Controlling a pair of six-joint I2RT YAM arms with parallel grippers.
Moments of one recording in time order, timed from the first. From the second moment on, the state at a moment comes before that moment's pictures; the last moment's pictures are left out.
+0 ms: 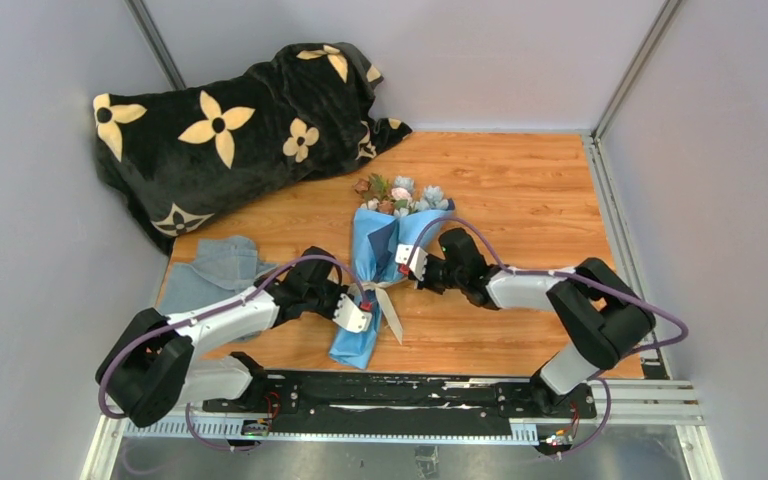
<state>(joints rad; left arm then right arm) -0.65 1.21 0.48 -0.24 0.15 1.35 0.67 1.59 0.62 0.30 -0.39 -0.68</state>
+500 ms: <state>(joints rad) -0.54 1.17 0.44 -0.23 0.15 1.47 0.70 1.29 0.57 0.17 -0.28 -0.61</state>
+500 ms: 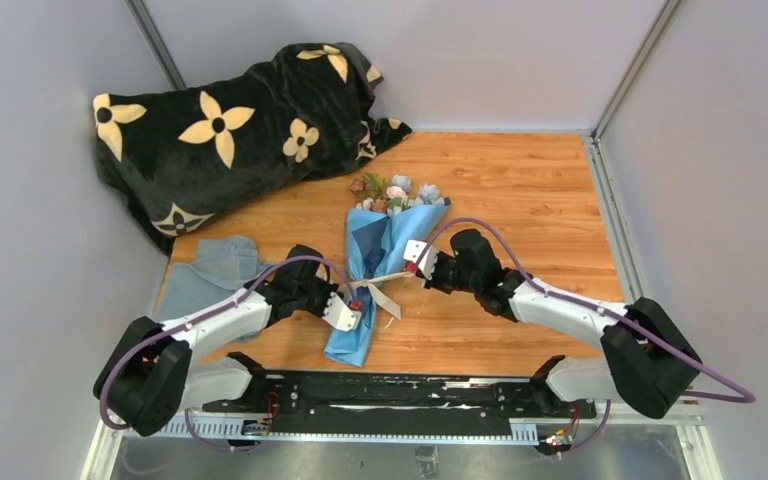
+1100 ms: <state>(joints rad) -0.54 1.16 0.45 -0.24 0.24 1.51 0.75 1.37 0.64 -0.08 -0.01 -0.68</state>
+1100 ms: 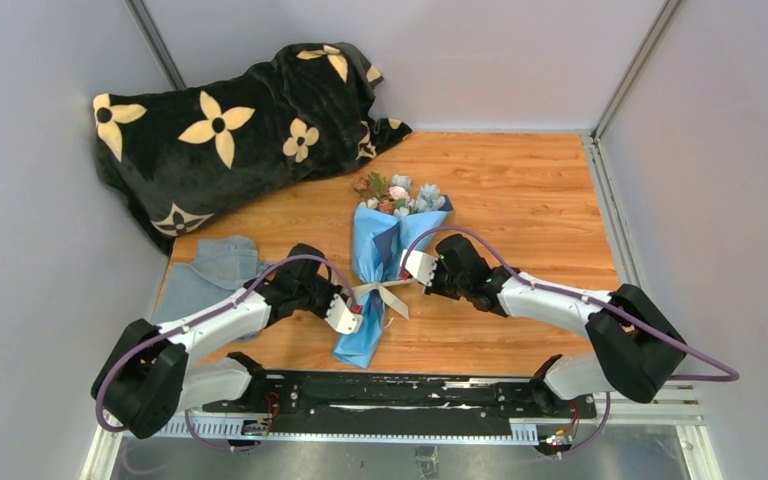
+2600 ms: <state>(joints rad) -1.01 0.96 0.39 -0.28 0.44 1.20 0.70 1.34 0.47 0.18 -0.53 0.01</state>
